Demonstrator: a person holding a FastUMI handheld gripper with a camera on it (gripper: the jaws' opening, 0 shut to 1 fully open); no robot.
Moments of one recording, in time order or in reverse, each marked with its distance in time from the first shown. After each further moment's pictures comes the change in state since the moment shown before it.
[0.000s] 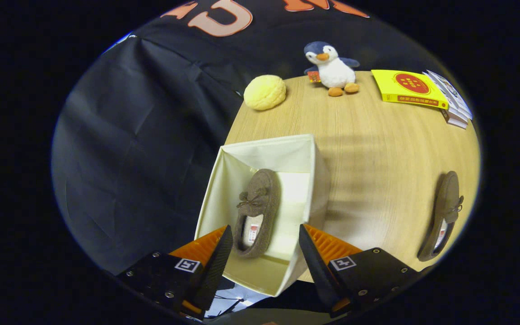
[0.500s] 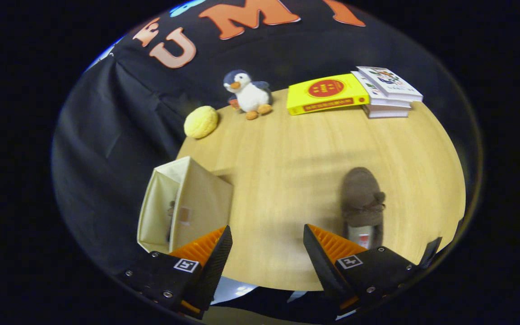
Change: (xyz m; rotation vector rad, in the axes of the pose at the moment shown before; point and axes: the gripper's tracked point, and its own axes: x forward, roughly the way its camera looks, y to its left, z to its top) arm -0.064 -0.210 -0.036 0.119 -0.090 -0.233
